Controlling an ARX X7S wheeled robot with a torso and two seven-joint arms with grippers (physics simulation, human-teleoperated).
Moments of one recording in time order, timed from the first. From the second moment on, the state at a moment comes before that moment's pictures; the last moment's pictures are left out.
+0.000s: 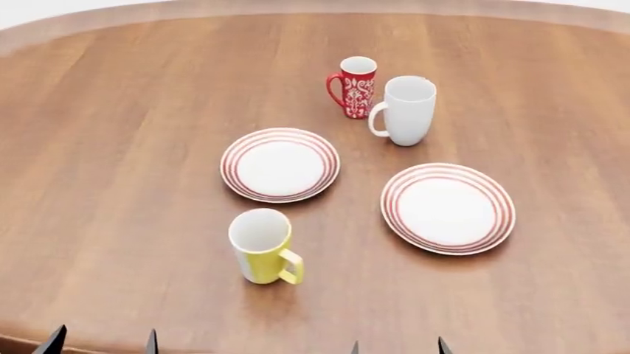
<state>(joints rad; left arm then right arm) 0.00 -0.11 0.13 0.04 -0.07 -0.01 -0.13 0.00 0.11 -0.15 -0.04 0.05 0.02 0.11</state>
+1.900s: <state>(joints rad) -0.01 -0.18 0.22 0.02 -0.13 0.01 -0.22 0.06 0.28 -0.23 -0.05 0.20 0.10 0.06</state>
